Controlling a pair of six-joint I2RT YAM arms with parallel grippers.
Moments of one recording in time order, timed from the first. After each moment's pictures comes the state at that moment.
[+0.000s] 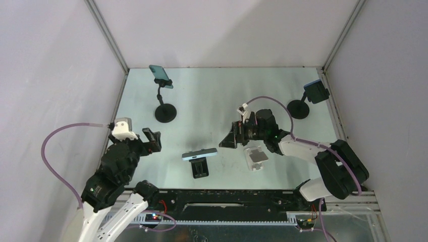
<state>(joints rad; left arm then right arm) -0.54 0.32 0.83 -0.79 -0.49 -0.35 0.60 1.43 0.63 0.34 -0.71 0.62</state>
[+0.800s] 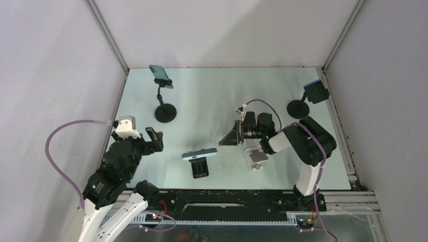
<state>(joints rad) -0.54 0.36 0.83 -0.79 -0.46 -0.34 0.52 1.86 0.59 1.14 -1.03 0.95</state>
